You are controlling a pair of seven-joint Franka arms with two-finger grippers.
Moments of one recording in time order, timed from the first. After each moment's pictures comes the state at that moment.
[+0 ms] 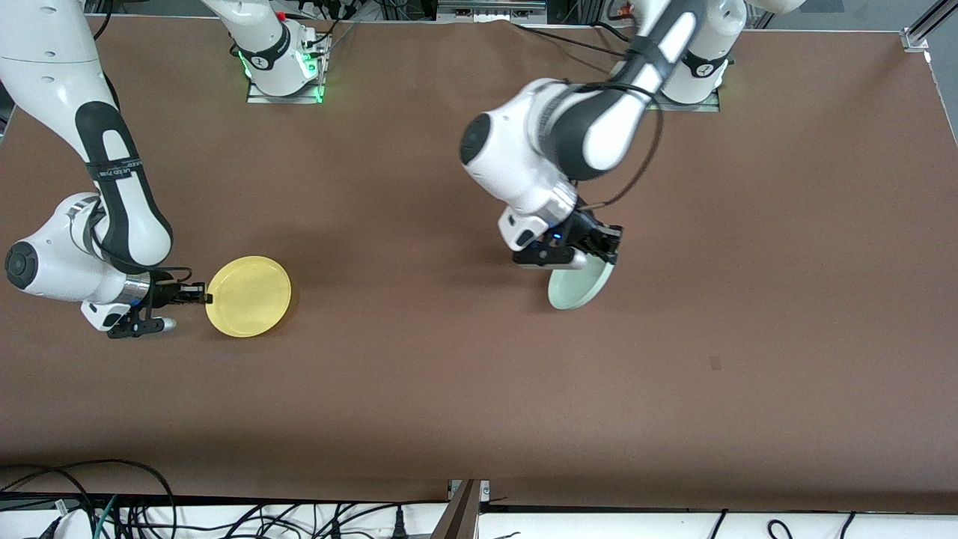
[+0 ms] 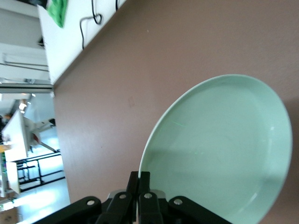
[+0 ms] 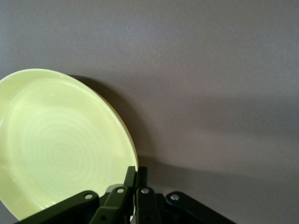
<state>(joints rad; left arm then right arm) -0.71 0.61 -0.07 -1.38 0.74 1.55 -0.64 -0.10 0.63 -0.09 -1.77 0.30 2.24 -0.49</state>
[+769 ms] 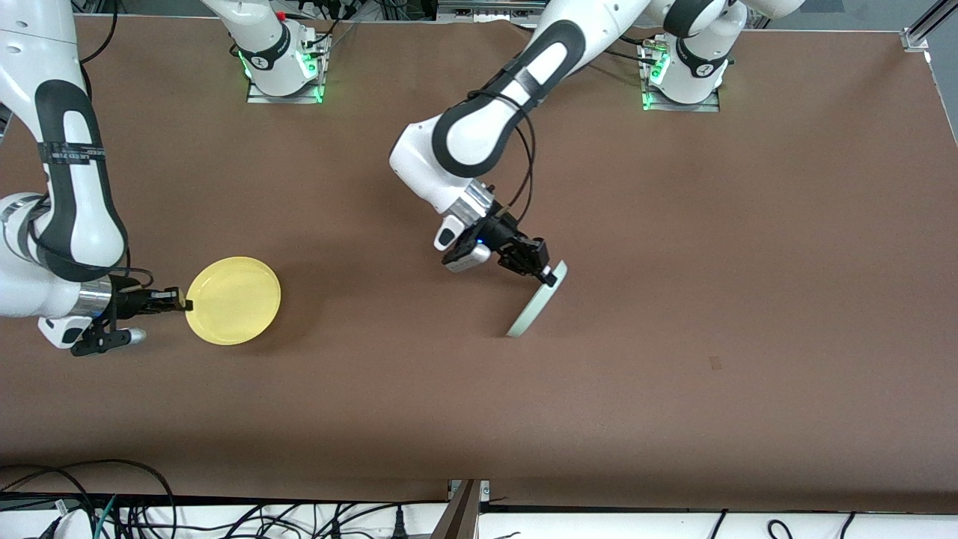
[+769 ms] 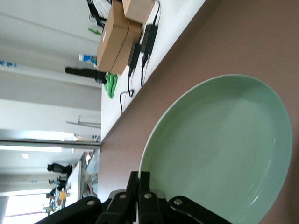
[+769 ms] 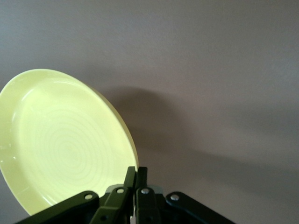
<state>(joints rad) -0.90 0.95 -0.04 -1.09 1.08 1.53 -0.74 -0.10 0.61 -0.09 -1.52 0.30 1.94 -0.50</state>
